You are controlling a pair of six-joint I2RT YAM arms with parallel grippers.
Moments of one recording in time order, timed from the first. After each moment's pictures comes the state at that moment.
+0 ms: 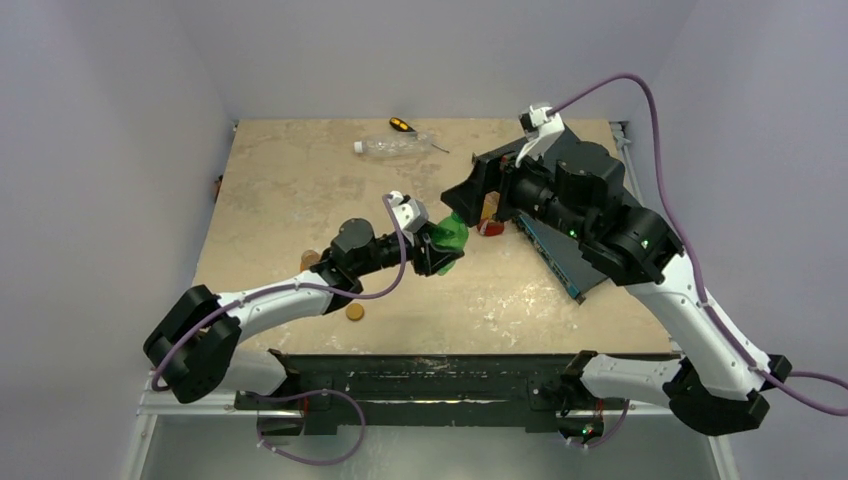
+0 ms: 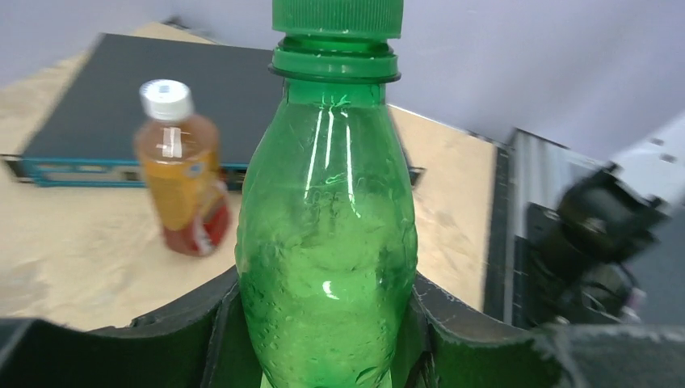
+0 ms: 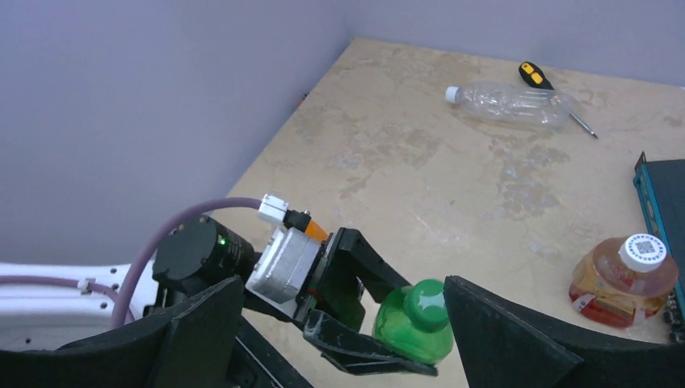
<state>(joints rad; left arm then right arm) -0.77 1.35 0.67 0.71 0.37 -0.17 0.80 1.17 1.63 -0.71 0.07 0.43</state>
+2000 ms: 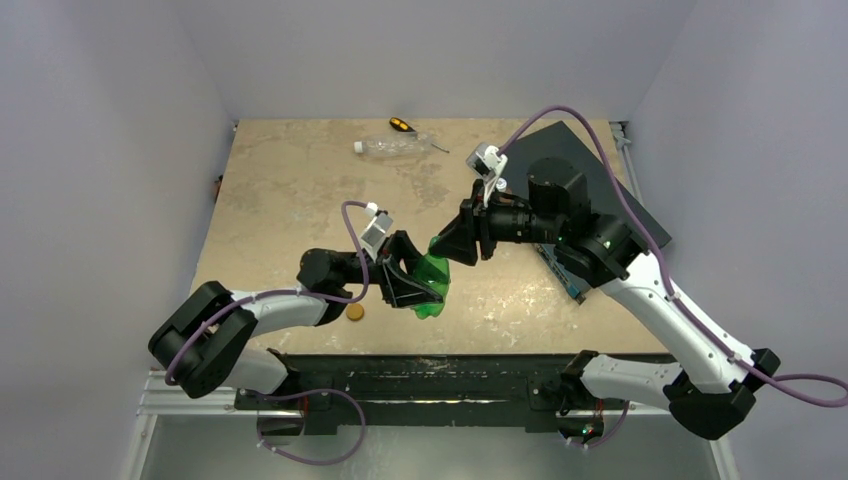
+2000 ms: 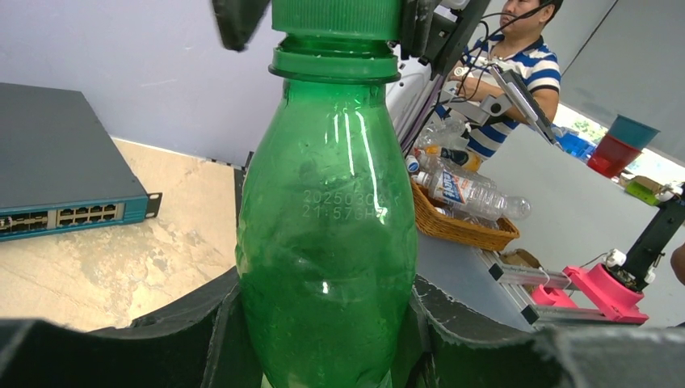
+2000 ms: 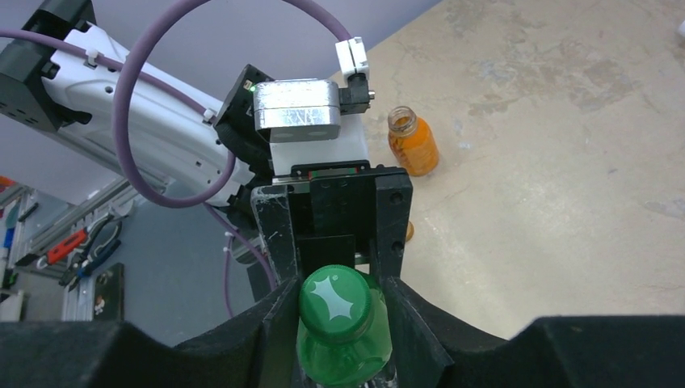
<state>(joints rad) -0.70 1.38 0.46 1.48 0.95 -0.90 0.75 1.12 1.37 -0.58 -0.50 0.25</state>
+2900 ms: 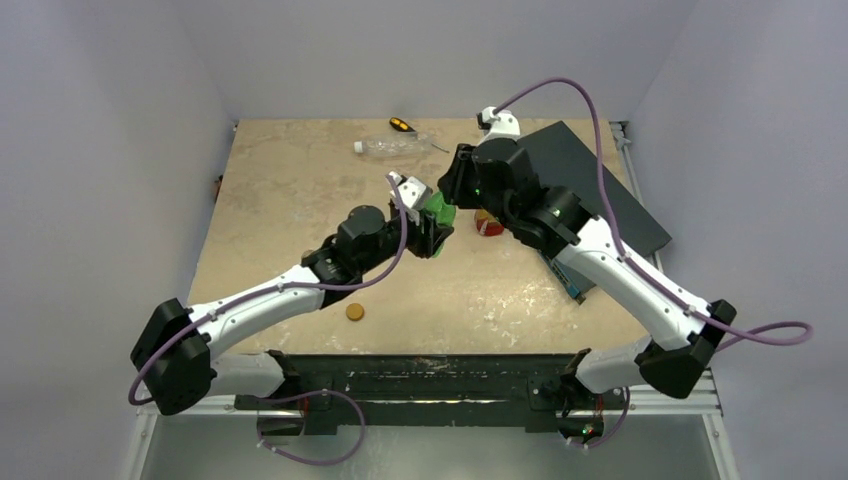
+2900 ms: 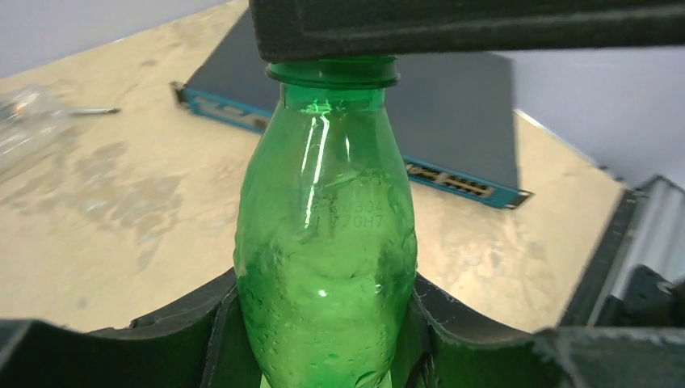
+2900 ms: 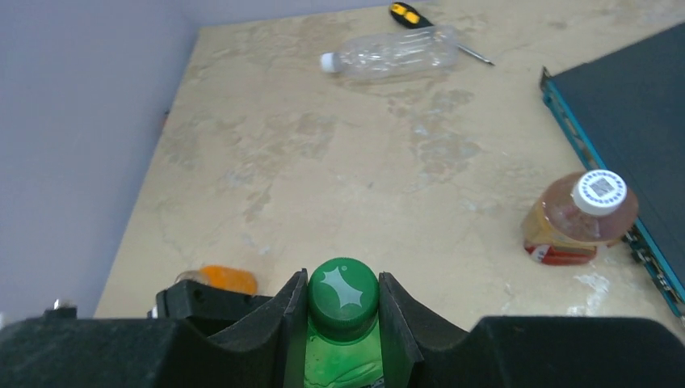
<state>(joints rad) -0.82 1.25 0.81 0.33 0.09 -0.19 0.83 1.34 1.53 -0.62 0.30 0.57</state>
